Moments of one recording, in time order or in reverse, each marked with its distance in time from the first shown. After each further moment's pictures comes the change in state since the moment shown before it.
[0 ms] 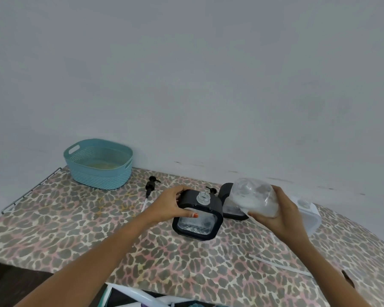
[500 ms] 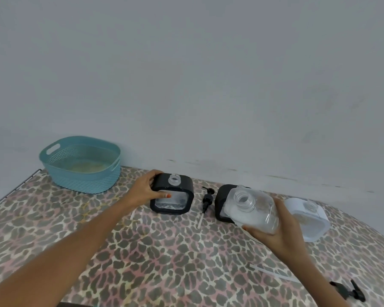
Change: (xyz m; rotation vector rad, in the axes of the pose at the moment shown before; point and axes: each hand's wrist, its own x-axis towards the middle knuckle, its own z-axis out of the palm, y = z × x) left_hand 0.059 -0.051 -0.050 -0.053 0.182 -0.079; right_hand 0.002 -0.001 0.016 0.116 -0.036 0.057
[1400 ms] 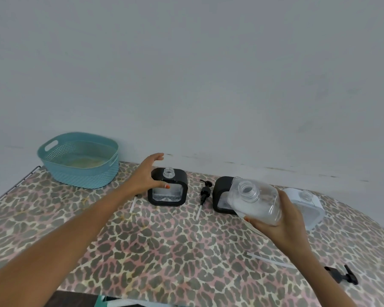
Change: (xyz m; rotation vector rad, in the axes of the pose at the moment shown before) left_hand 0.007 0.018 -0.004 0.351 -0.017 0.089; right_hand -0.010 -0.005 -0.011 0.029 0.051 0.036
